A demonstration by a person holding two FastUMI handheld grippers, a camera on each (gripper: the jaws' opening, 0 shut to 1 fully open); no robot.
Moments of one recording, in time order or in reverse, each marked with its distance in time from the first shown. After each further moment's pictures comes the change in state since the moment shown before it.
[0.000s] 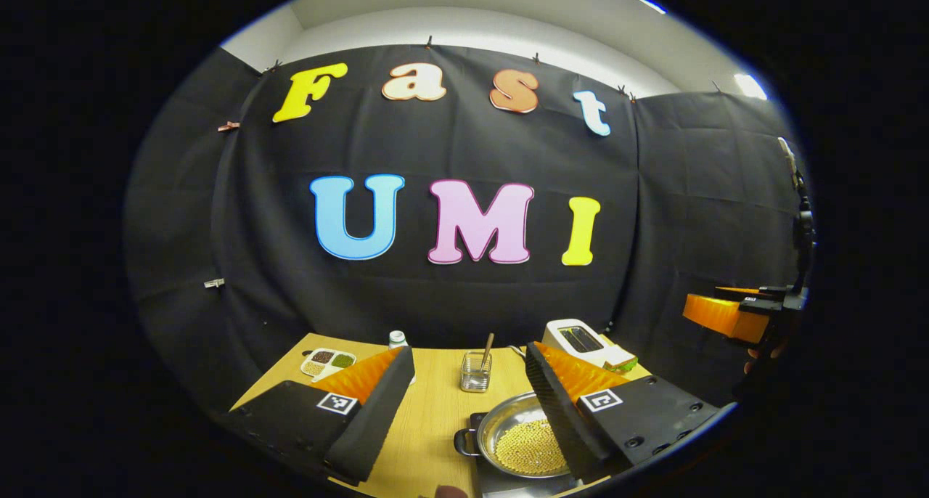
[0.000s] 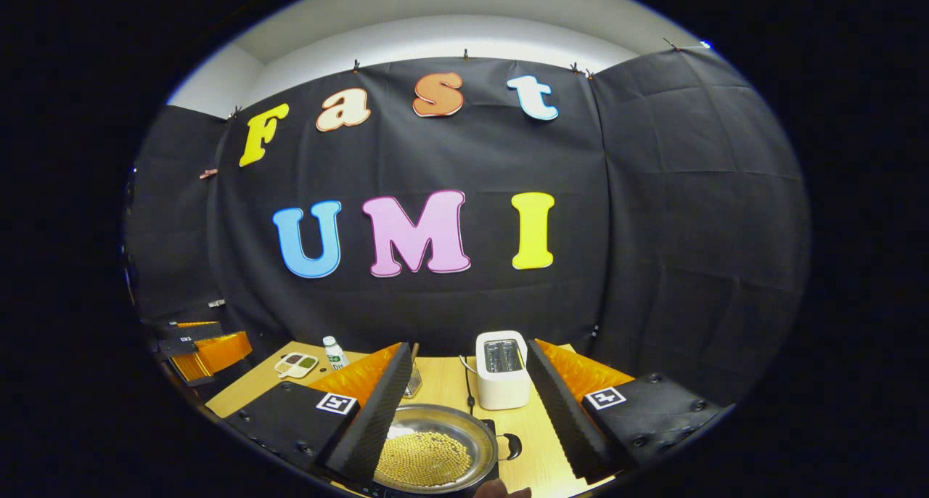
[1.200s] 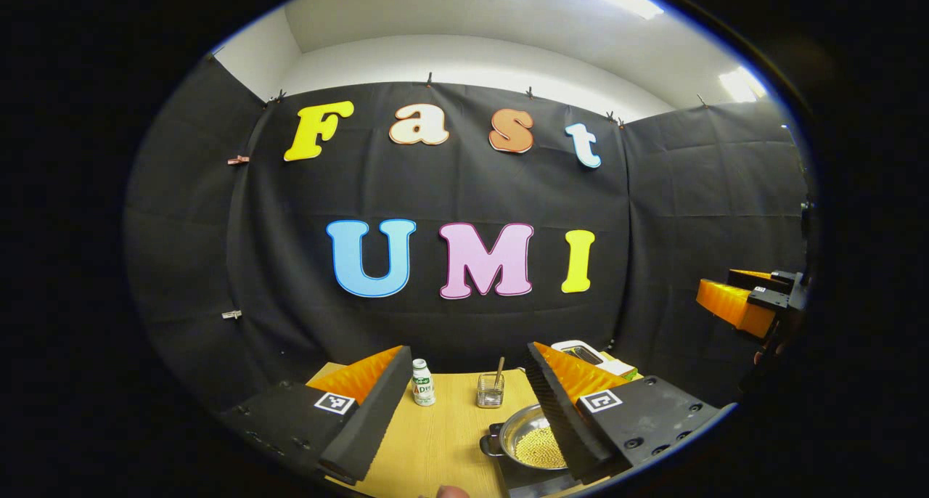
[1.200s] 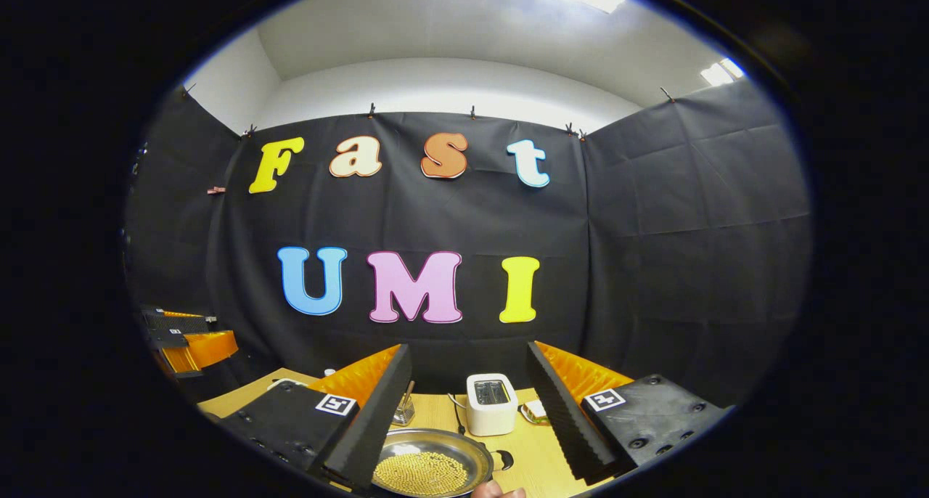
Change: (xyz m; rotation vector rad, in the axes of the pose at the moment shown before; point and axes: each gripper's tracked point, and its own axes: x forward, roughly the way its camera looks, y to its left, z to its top) left arm -0.065 0.023 0.039 0.074 -0.107 -0.003; right arm -0.076 0.027 0.050 -0.079 -0.189 -0.067
